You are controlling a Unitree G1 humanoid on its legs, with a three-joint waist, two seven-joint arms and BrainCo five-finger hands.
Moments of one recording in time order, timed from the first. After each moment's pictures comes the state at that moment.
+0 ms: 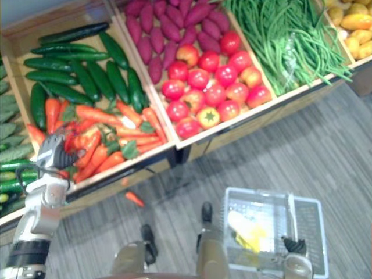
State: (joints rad) left arm -0.09 0.41 0.19 0.11 0.81 0.00 0.20; right arm 0.04 -0.24 -0.66 0.87 -0.31 -0.03 -0.11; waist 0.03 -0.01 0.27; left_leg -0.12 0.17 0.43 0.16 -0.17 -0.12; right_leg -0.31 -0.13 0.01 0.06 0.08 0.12
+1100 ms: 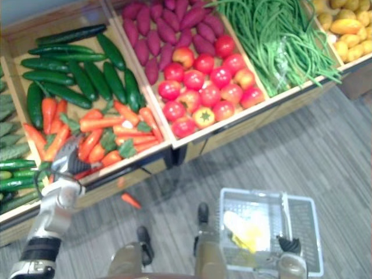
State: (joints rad) left arm -0.13 0.35 0.14 0.28 0.83 0.01 0.22; right arm 0.04 -0.23 -0.62 0.88 -0.31 -0.05 -0.12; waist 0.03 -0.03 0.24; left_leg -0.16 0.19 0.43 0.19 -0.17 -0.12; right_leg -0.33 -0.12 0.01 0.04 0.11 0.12
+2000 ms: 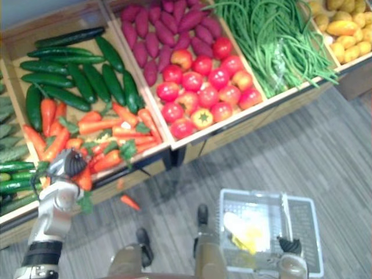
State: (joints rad) left arm -0.08 0.31 0.21 0.14 0.83 0.06 0.15; right arm 0.04 -0.23 -0.62 0.87 -0.32 -0.05 -0.12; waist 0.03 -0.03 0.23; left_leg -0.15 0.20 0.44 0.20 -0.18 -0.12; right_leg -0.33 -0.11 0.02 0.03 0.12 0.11
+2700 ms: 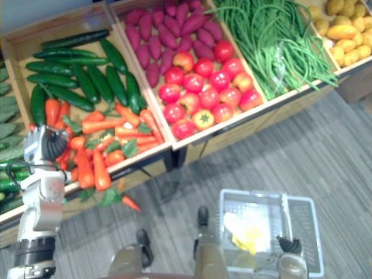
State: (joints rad) left arm -0.13 0.32 0.28 -0.03 0.83 0.08 0.26; right arm 0.04 -0.23 -0.62 0.87 -0.32 -0.05 -0.12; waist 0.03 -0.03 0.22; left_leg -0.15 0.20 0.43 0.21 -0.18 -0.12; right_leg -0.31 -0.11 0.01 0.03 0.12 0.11
